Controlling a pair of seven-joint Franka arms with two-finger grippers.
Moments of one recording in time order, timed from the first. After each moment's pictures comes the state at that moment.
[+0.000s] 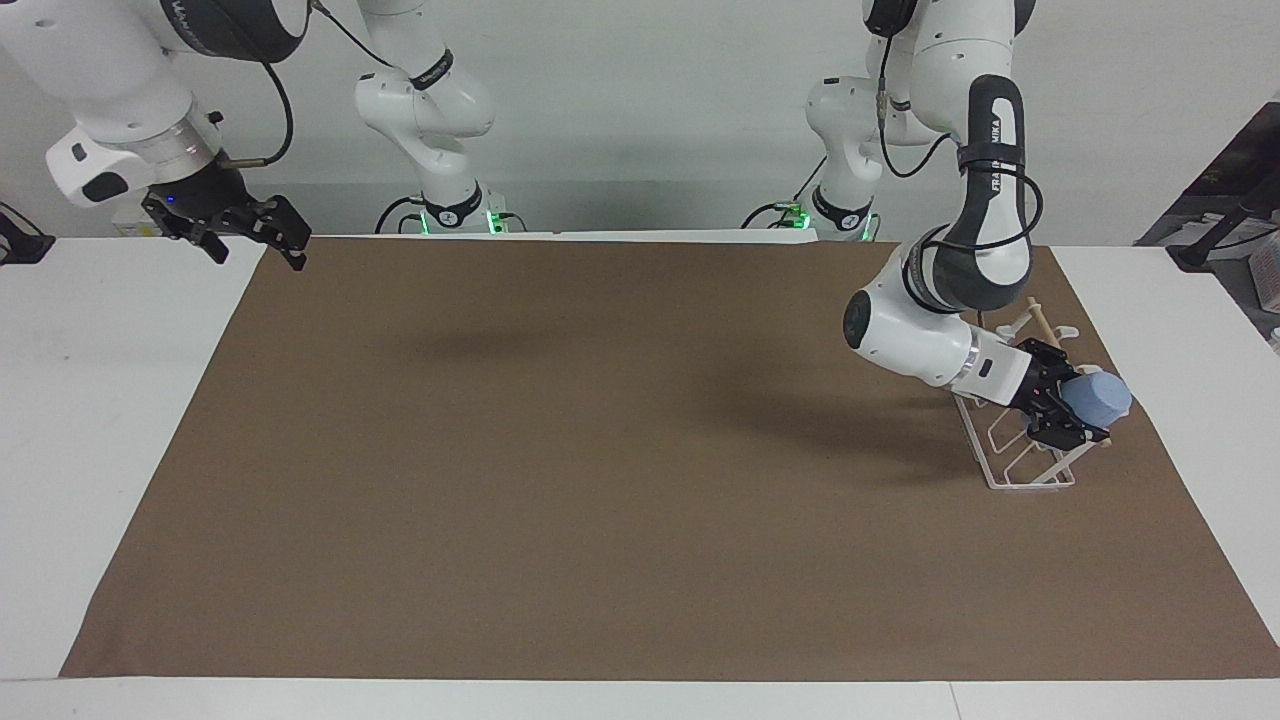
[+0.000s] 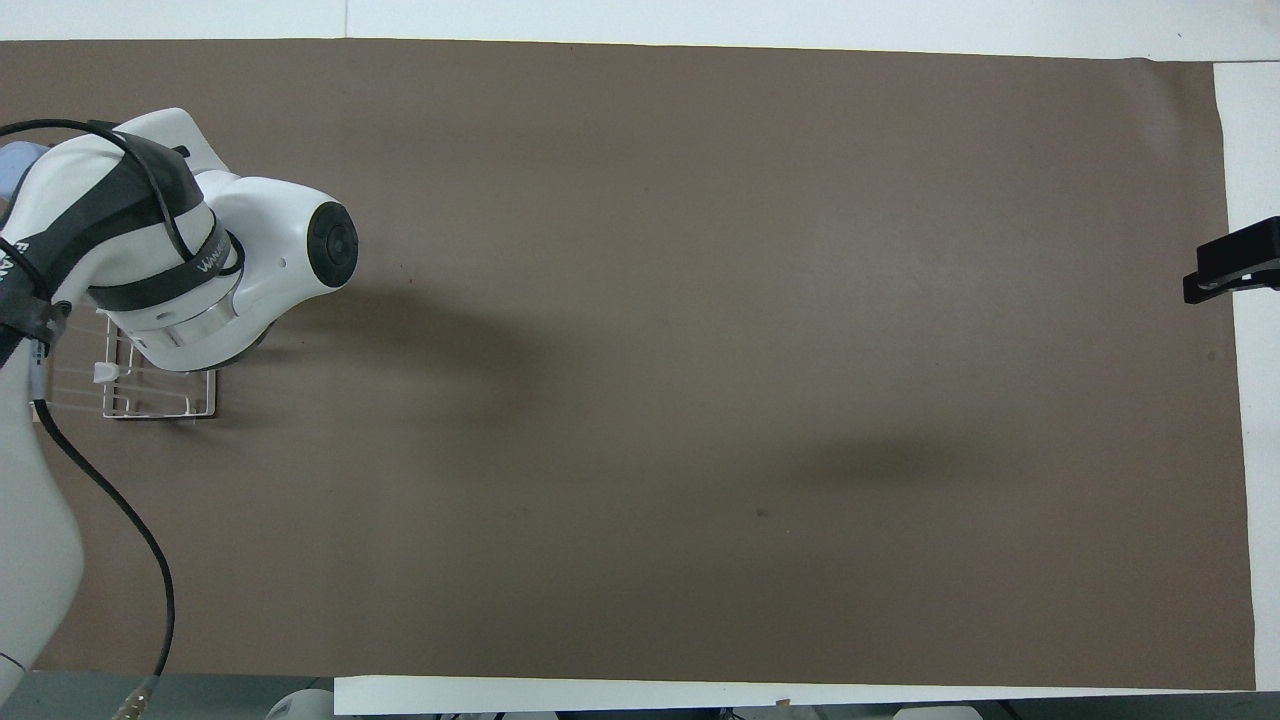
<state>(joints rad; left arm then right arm) -0.32 0.29 0.03 -1.91 1.37 1.78 -2.18 -0.12 0.03 0.01 -1.50 -0.02 1.41 0.00</state>
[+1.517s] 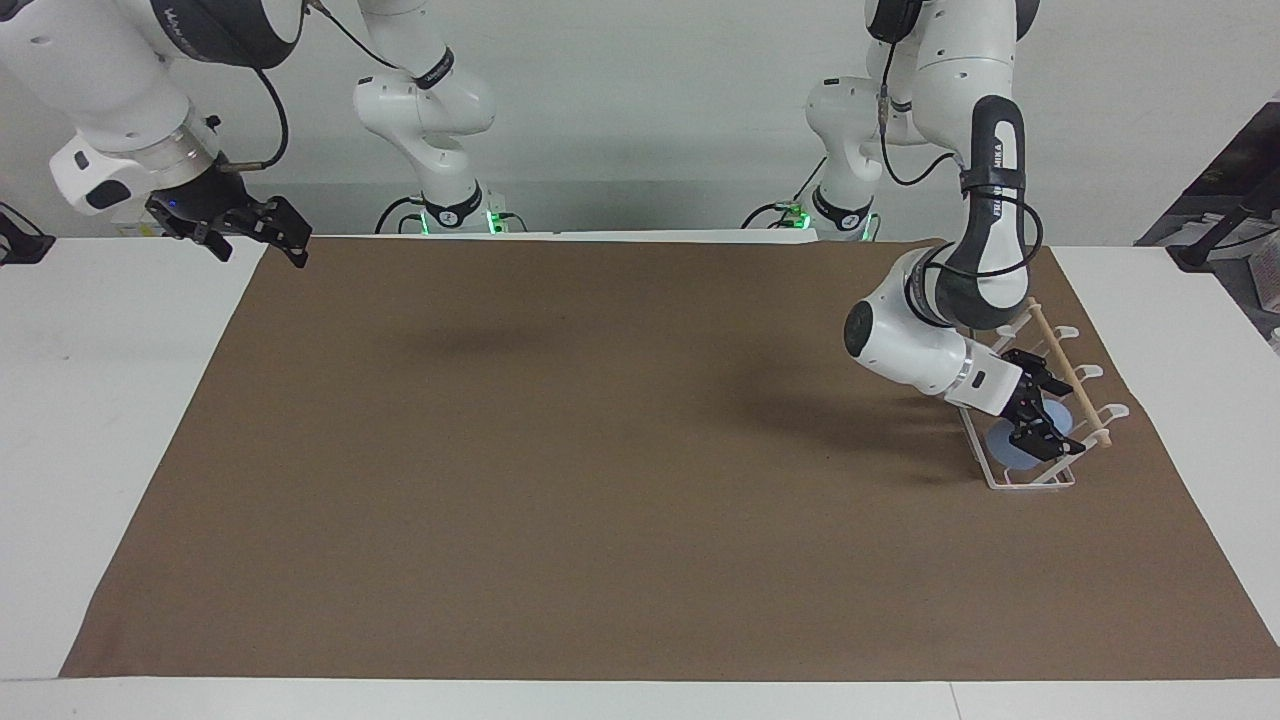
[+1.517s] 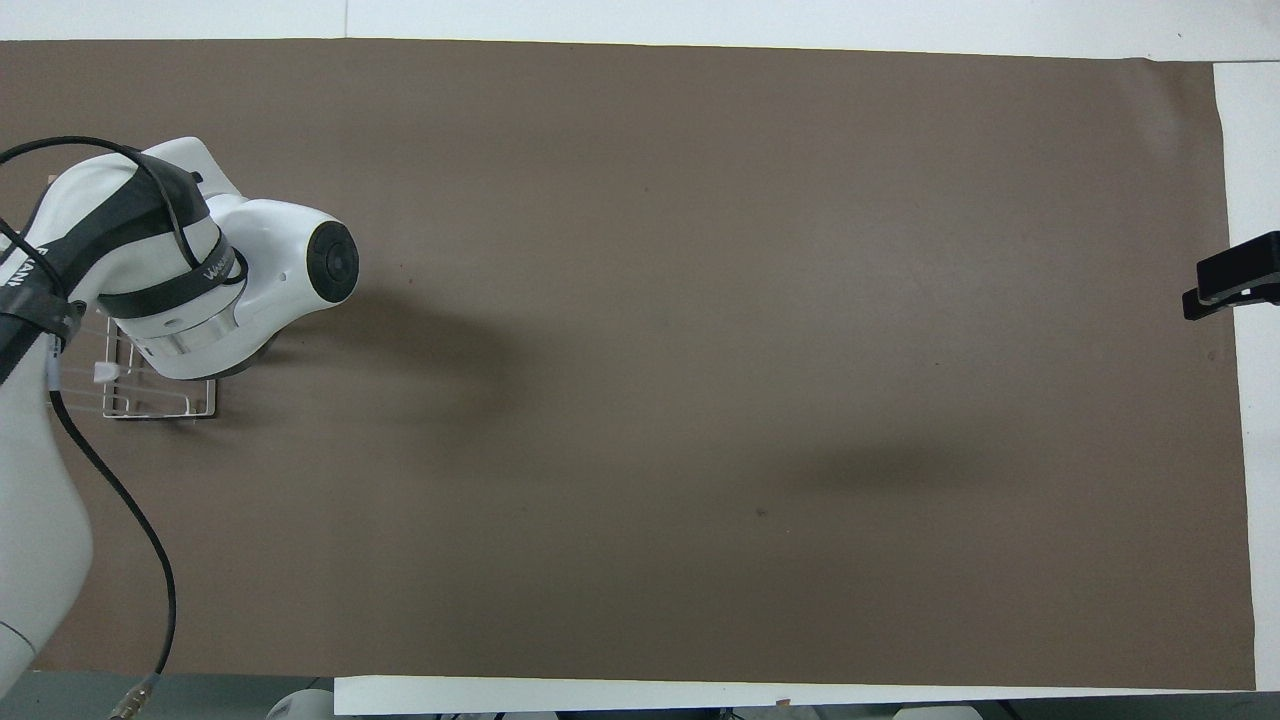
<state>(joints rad) -0.30 0.30 0.03 -1.96 1.35 1.85 -2.22 0.01 0.02 -0.14 -1.52 -0.01 1.38 -0.01</state>
